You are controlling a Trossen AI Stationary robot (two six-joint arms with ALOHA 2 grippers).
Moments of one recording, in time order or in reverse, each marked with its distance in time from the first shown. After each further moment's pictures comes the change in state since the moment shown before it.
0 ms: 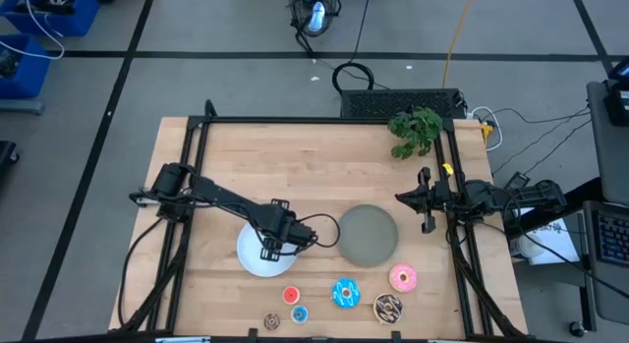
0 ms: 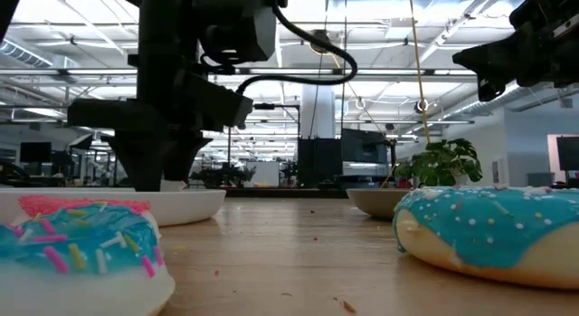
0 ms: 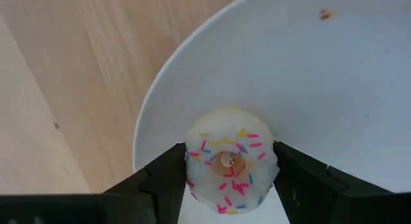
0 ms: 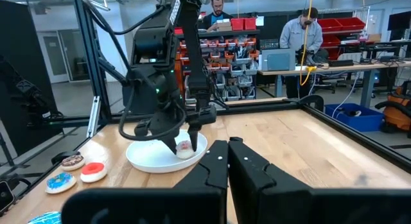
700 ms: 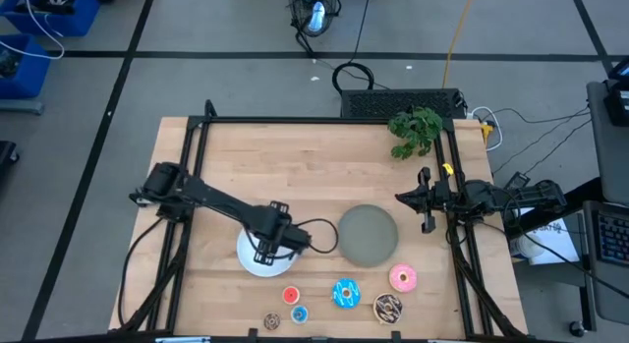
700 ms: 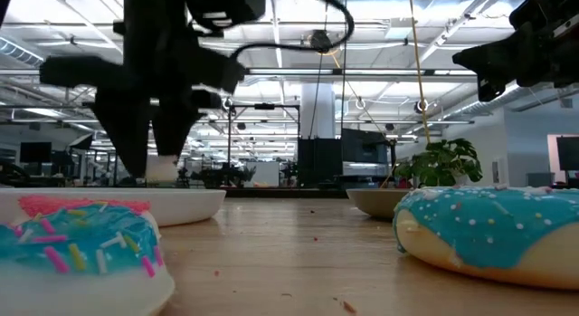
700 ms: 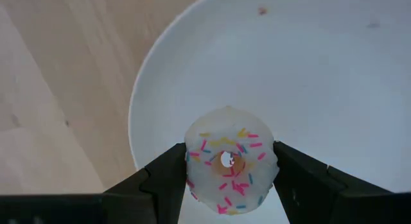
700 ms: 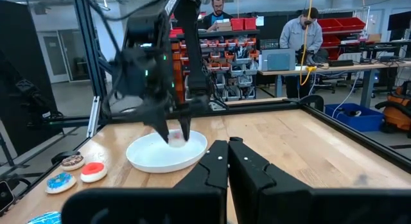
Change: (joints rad) left arm -0.042 -0.050 0.028 -0.045 -0.002 0.056; right arm 0.000 0.000 0.000 0.000 0.000 0.000
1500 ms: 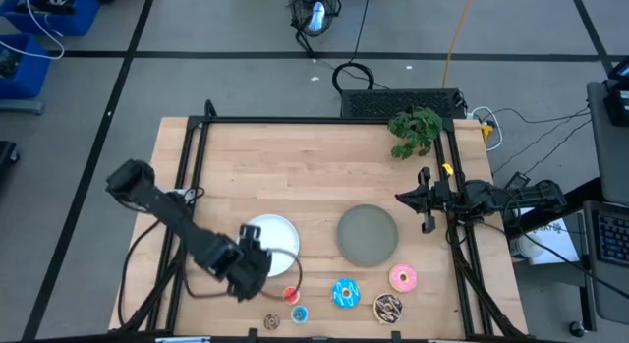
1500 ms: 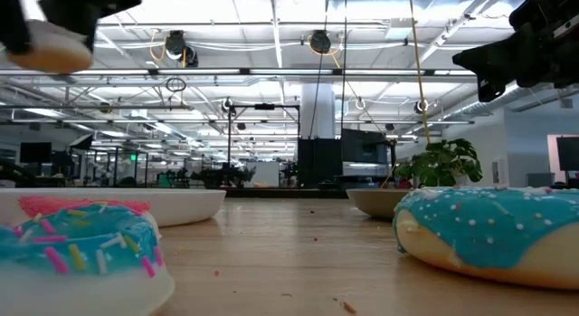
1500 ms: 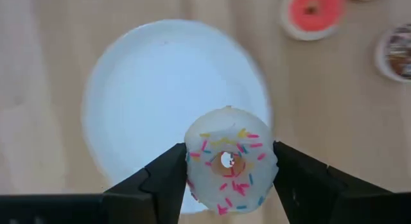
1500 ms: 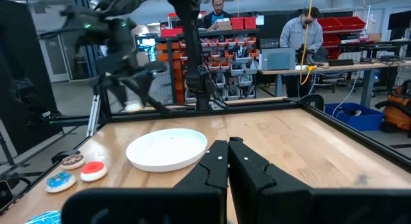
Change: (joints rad) left arm -0.336 -0.263 -0.001 -0.046 -0.105 -0.411; right arm 0.000 0.000 0.000 -0.001 0.000 0.000
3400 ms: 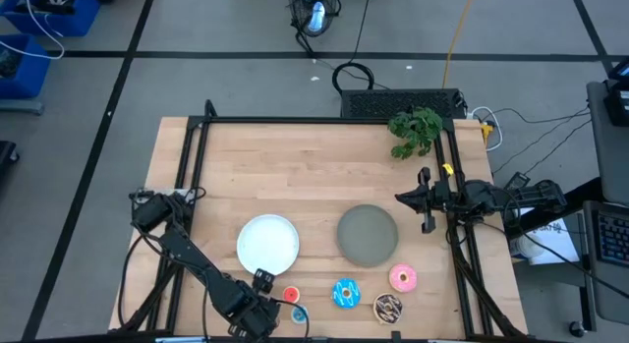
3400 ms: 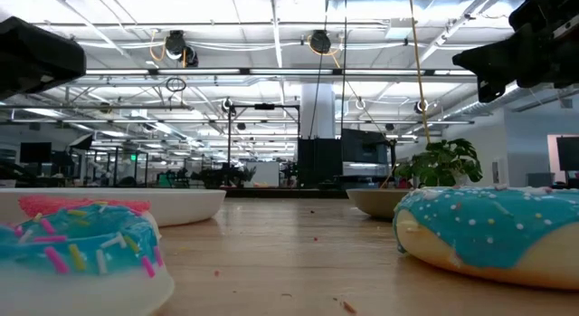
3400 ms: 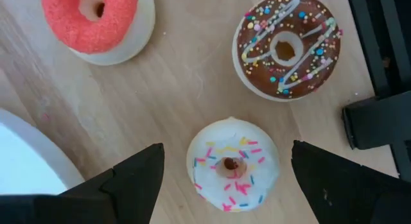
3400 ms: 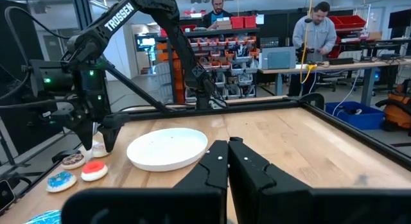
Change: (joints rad) left arm -0.170 0.373 0.074 0.285 0.188 0.071; right arm 0.000 0.000 0.000 0.000 0.000 0.003
